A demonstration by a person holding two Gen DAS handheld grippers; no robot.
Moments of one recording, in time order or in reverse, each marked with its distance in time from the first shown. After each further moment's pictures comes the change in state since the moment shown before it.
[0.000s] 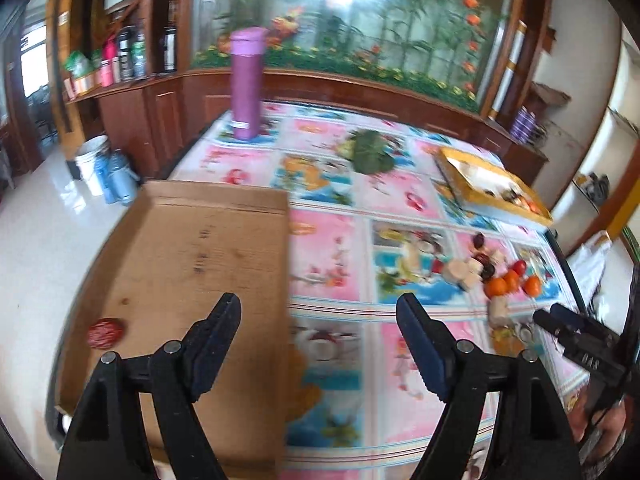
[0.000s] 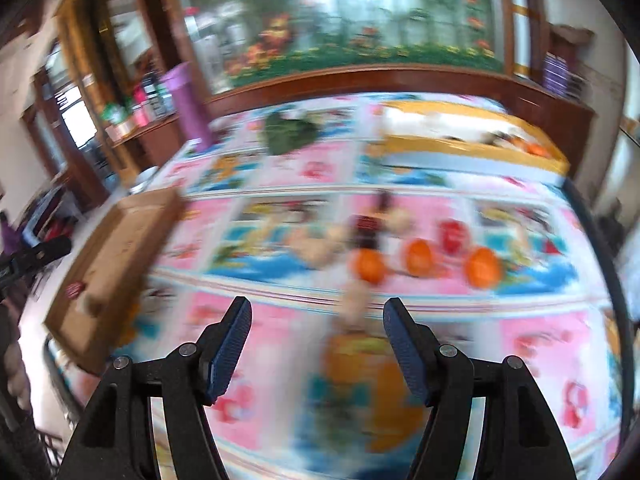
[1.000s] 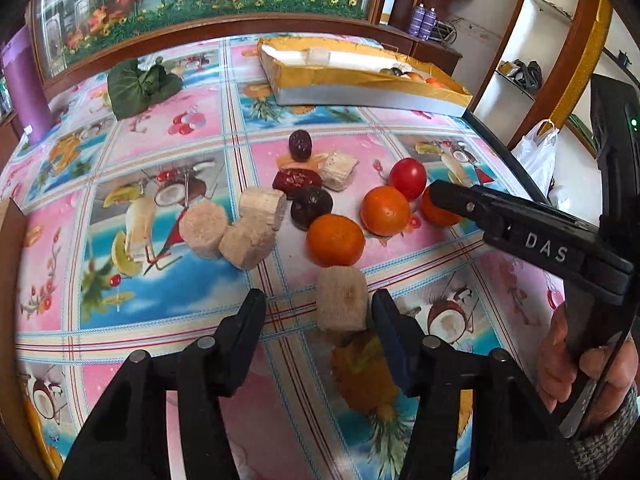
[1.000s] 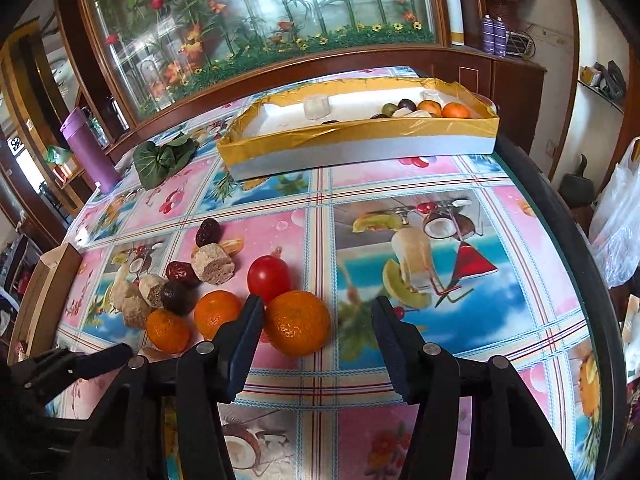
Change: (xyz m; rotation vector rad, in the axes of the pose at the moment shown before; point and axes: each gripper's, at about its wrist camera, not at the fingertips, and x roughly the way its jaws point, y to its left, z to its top) left arm 0.137 -0.199 -0.033 0.281 0.203 -0.231; right arm 0.056 -0.117 0.028 0.136 -0.001 -0.085
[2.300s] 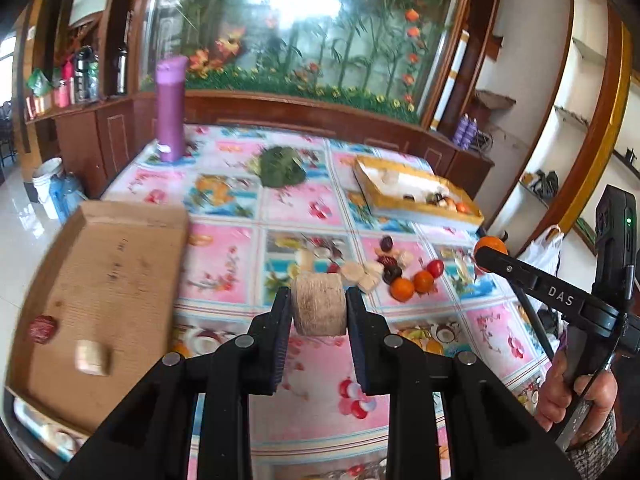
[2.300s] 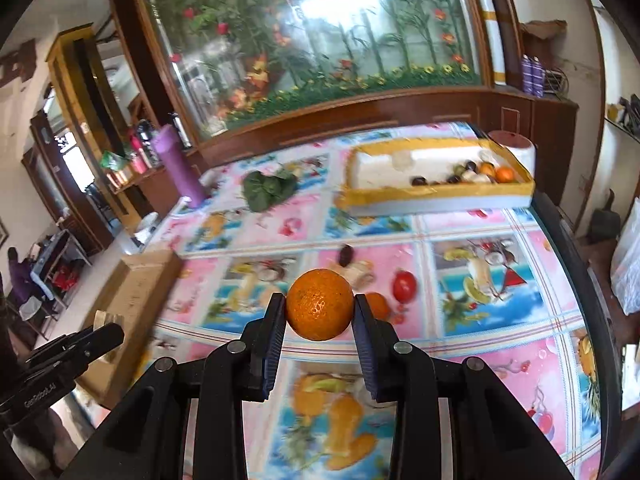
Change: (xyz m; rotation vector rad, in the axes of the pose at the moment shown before) left arm -0.204 0.089 -0.050 -0.222 -0.332 0.094; right arm -0.111 0.091 -0.002 -0.071 -0.123 0.173
